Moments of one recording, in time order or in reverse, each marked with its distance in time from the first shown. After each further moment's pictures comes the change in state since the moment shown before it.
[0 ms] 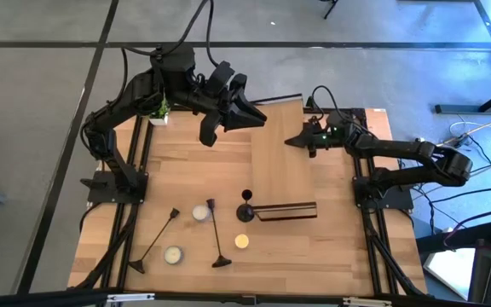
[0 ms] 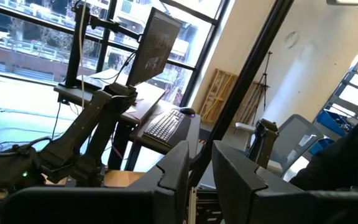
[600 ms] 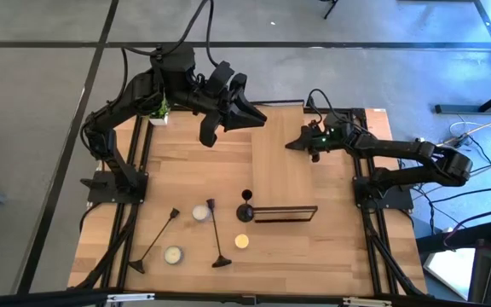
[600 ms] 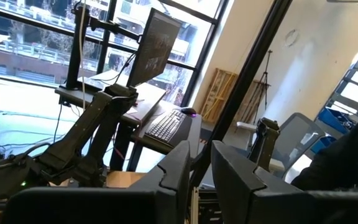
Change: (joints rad) left arm -0.002 0.000 0.000 -0.001 0.000 0.017; right arm 0.000 0.001 -0.001 -0.125 -0.009 0.010
